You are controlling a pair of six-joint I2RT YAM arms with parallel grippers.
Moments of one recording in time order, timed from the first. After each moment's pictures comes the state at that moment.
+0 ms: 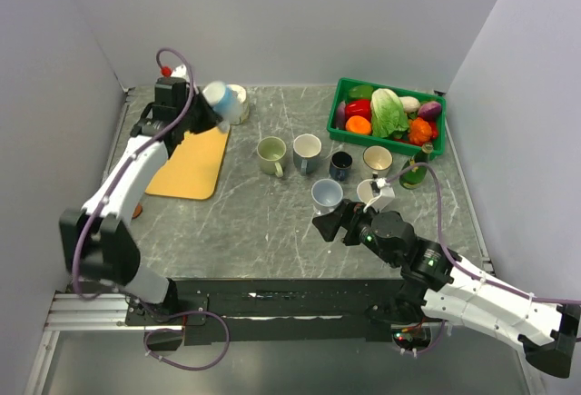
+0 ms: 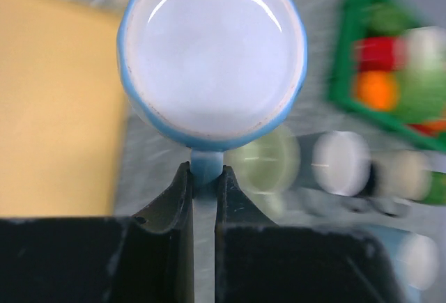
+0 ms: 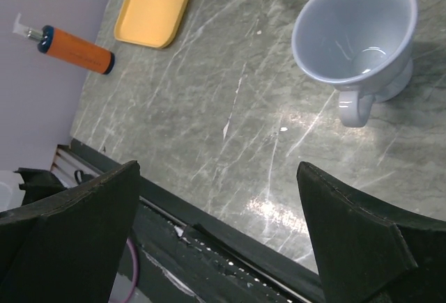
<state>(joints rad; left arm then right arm) -0.16 1.56 1.36 -0.39 0.12 -0.48 0.98 0.57 0.49 -0.29 0.33 0.85</state>
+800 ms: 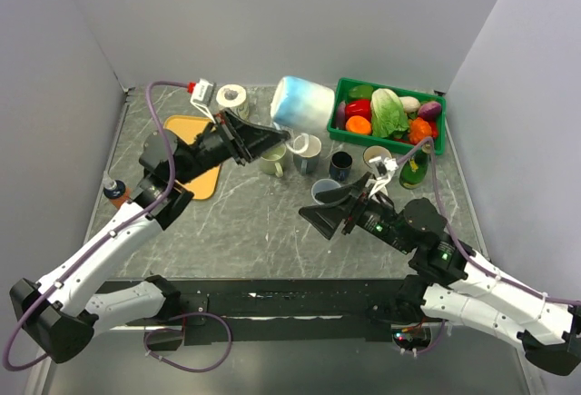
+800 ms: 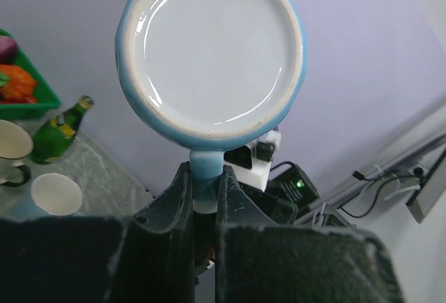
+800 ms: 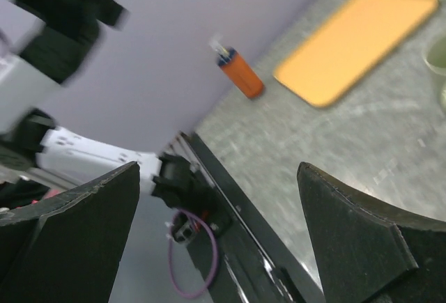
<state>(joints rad) -0.60 1.05 1.06 0.34 0.47 -1.02 0.98 0.61 0.69 -0.04 0.02 0.66</state>
